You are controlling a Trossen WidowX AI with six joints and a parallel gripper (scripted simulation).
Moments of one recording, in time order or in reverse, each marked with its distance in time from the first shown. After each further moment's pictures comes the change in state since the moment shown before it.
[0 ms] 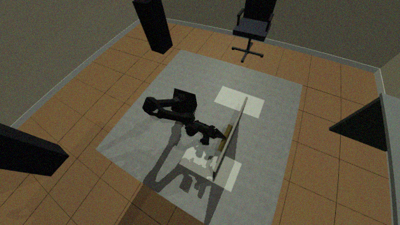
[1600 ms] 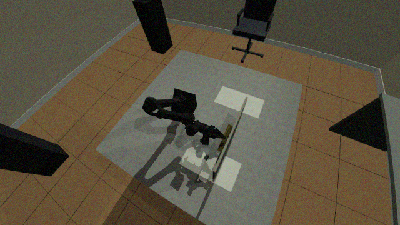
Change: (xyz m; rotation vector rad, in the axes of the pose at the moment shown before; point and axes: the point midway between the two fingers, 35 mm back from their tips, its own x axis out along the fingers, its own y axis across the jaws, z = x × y) arm 0.000 0.000 -0.001 0.001 0.002 0.000
